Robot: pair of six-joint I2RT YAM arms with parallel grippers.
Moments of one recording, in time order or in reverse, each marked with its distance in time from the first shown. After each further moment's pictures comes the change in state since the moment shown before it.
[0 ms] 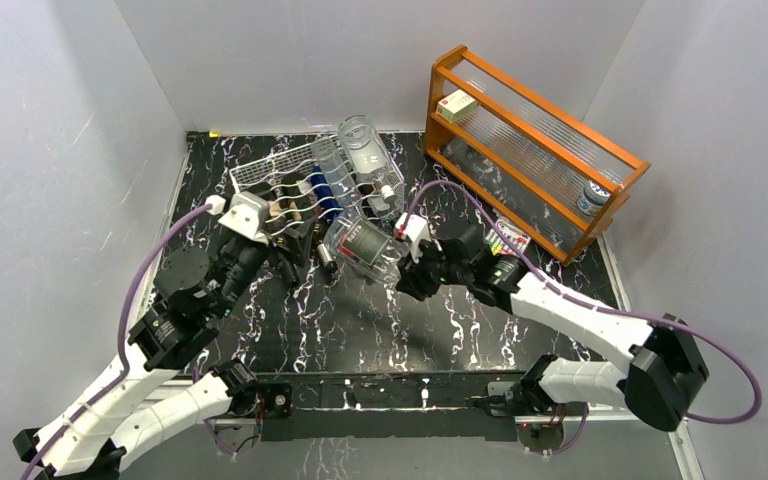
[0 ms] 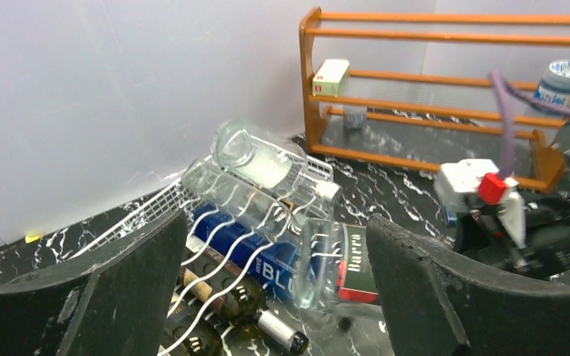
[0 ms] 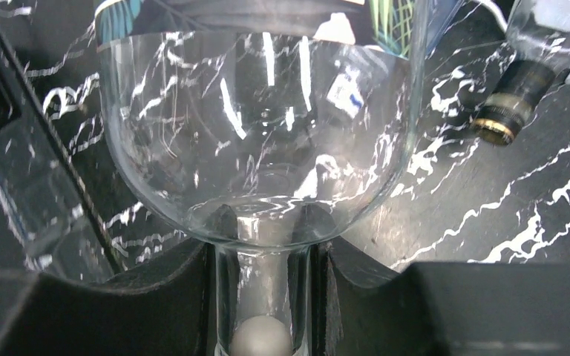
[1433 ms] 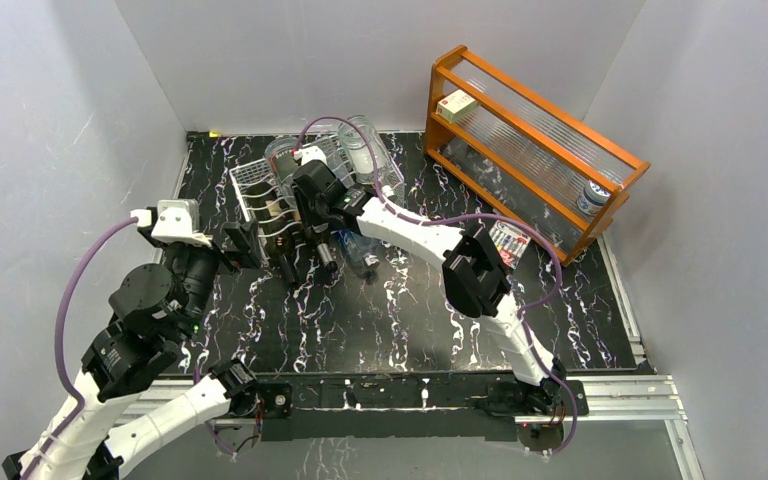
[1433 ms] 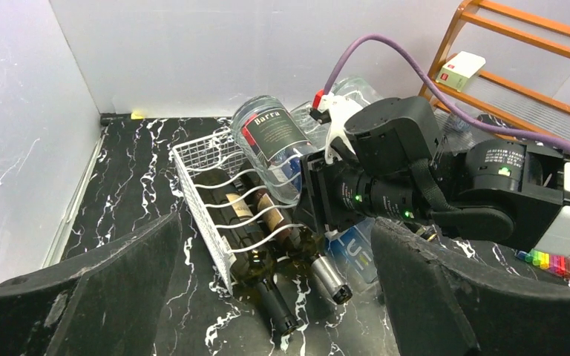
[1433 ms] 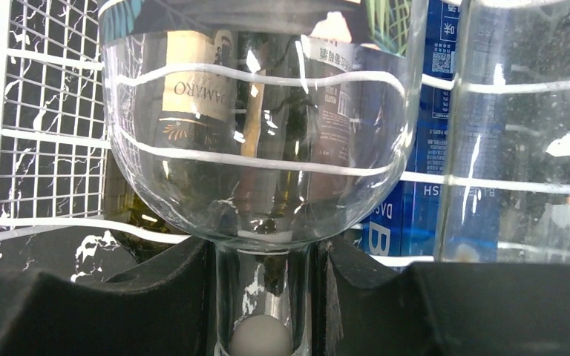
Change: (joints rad) left arm 0.001 -0.113 0.133 -0.356 -0.390 -0.198; right arm 0.130 1.116 1.306 -0.251 0.514 0.429
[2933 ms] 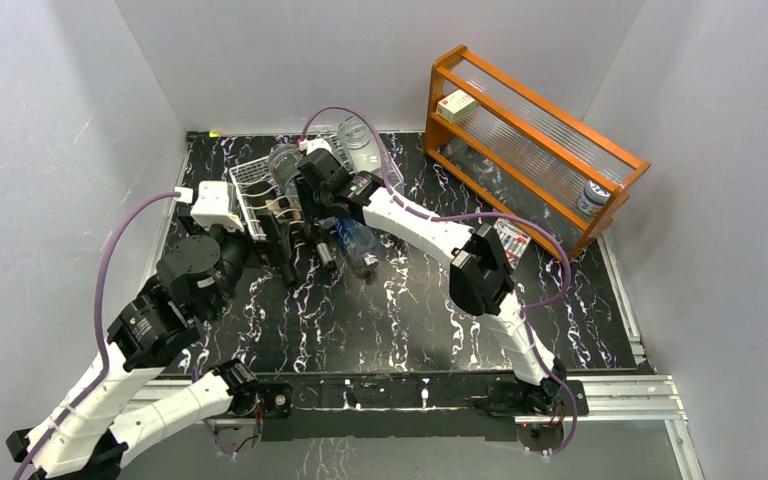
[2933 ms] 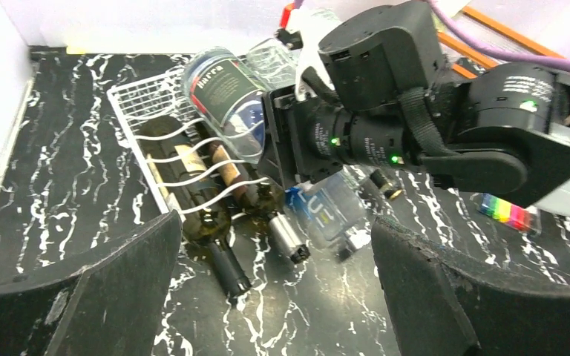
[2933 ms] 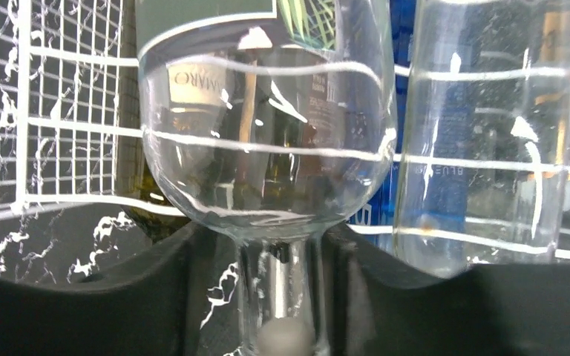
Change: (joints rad) left arm 0.000 0.171 0.043 -0.098 0.048 -0.183; right arm -0.027 -0.002 0.114 -0.163 -0.047 0.037
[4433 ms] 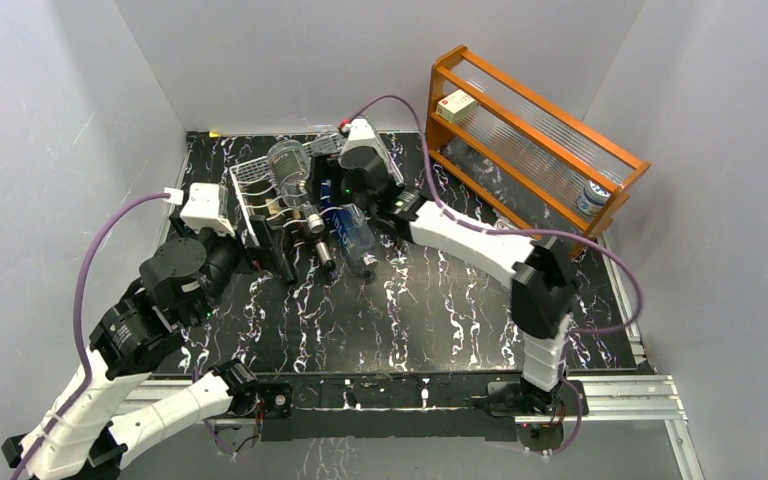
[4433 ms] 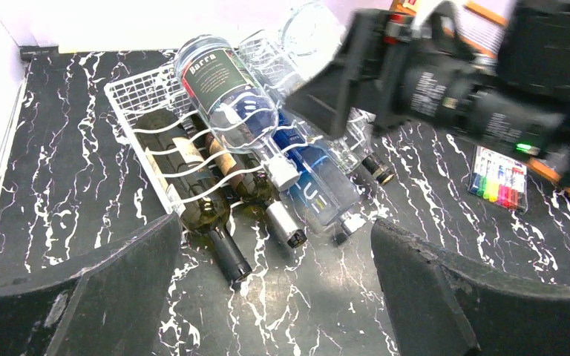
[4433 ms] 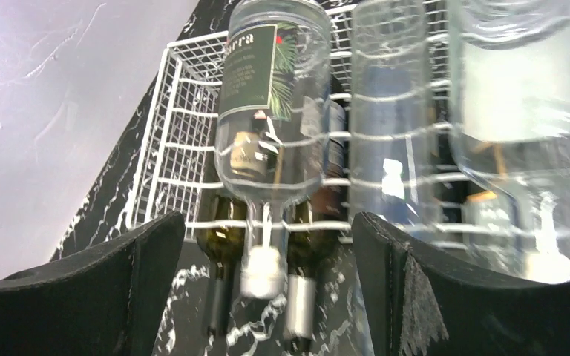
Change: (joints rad) left arm 0.000 -0.016 0.066 -0.109 0.071 -0.013; right arm -0.014 -0.369 -0.521 0.533 0.057 0.078
